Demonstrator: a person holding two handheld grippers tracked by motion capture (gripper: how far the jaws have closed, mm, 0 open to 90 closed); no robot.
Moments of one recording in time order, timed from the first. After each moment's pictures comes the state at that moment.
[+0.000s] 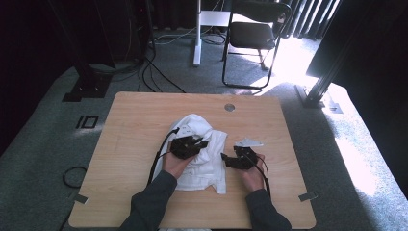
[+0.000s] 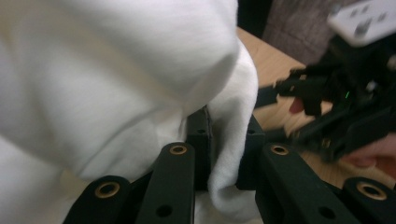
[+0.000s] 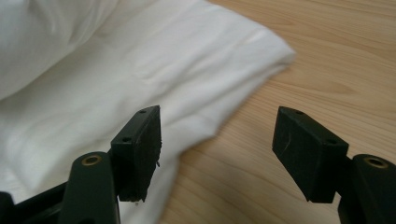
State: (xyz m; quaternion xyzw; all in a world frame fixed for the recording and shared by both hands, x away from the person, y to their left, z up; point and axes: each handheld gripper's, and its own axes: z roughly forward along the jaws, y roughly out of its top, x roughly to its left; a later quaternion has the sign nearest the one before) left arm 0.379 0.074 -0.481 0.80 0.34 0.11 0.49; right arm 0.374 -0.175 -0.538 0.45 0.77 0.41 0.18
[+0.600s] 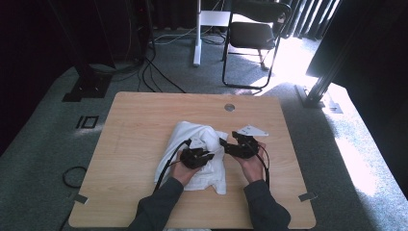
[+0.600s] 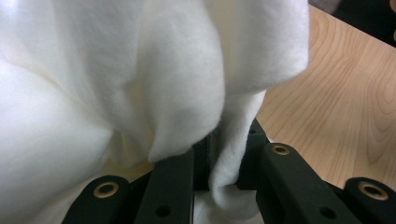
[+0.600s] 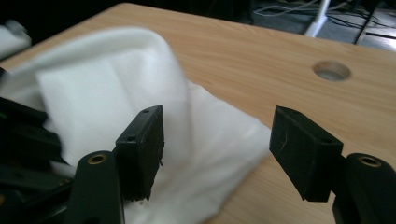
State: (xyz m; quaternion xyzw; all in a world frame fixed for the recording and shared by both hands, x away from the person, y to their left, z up) left arm 0.377 0.049 -0.528 0.83 0.33 0.10 0.44; right arm 0.381 -0.166 -0.482 0.42 0.74 0.48 0.20
